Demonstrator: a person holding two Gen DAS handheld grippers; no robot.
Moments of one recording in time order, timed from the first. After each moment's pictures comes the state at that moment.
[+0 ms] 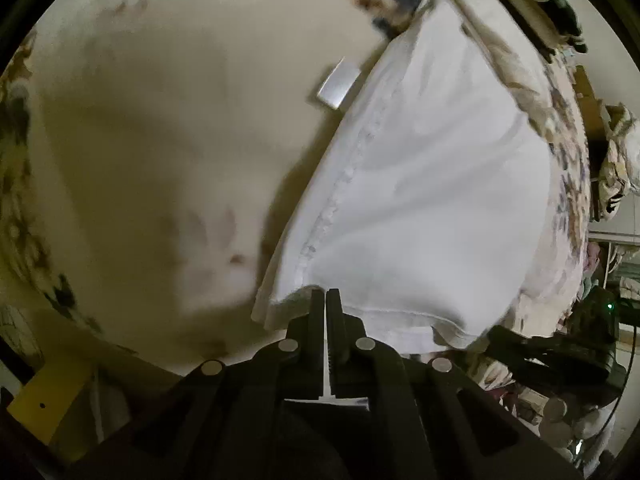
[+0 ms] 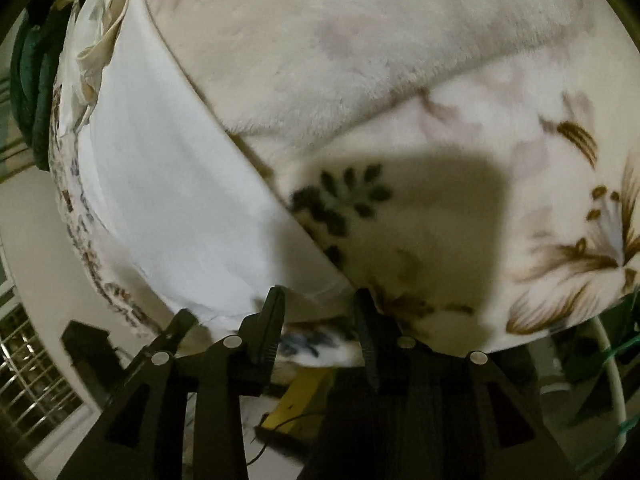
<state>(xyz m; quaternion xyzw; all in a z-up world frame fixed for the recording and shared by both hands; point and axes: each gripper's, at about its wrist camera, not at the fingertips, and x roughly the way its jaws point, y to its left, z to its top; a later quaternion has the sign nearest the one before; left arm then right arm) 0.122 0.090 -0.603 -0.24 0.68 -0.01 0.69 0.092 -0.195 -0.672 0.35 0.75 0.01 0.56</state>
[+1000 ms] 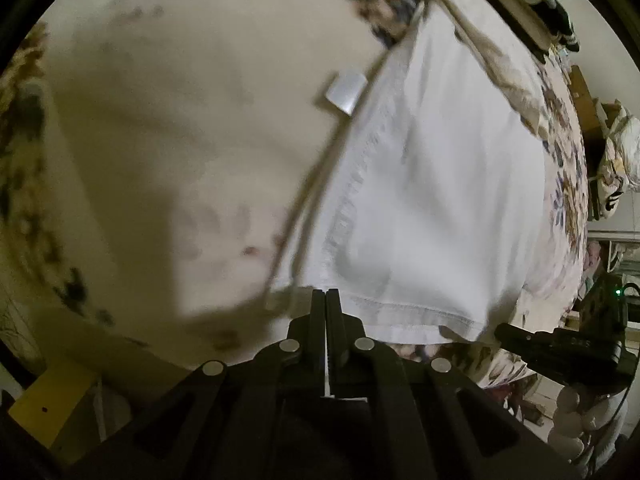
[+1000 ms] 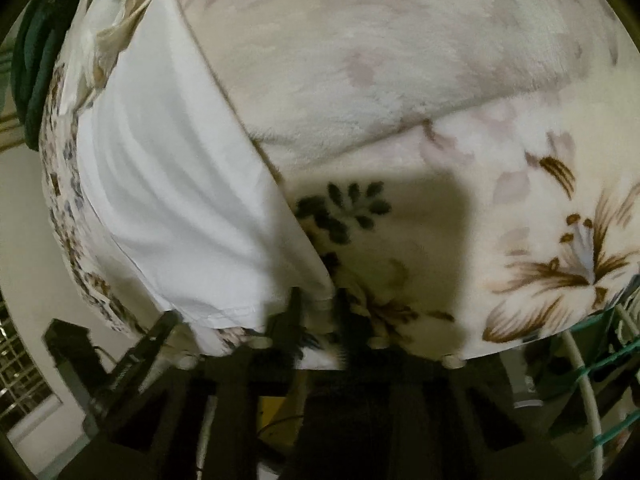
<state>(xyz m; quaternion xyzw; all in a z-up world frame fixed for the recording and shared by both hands) 0.115 0.095 -0.593 -0.24 0.67 0.00 0.70 0.098 -0.190 -0.662 0.29 0.76 0.02 0.58</state>
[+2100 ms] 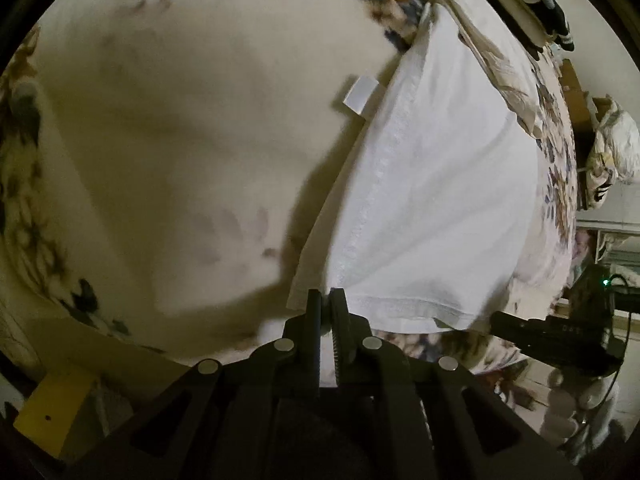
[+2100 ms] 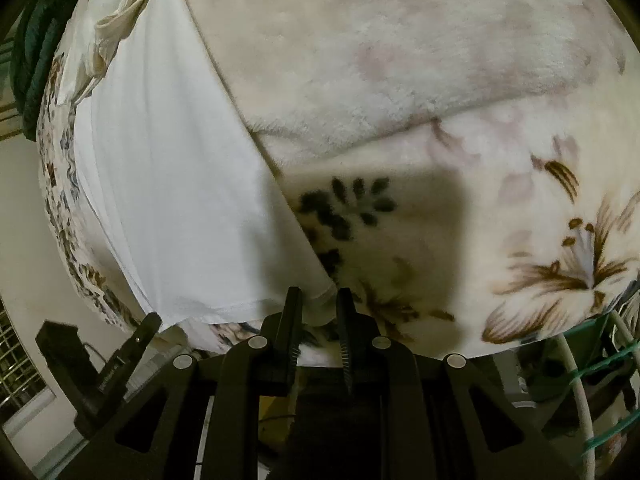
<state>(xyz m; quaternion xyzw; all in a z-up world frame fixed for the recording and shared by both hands) 0.116 0.123 -0.595 -0.25 0.69 -0.04 0.68 0.100 -0.192 -0.664 0.28 0.77 0.03 0.57</state>
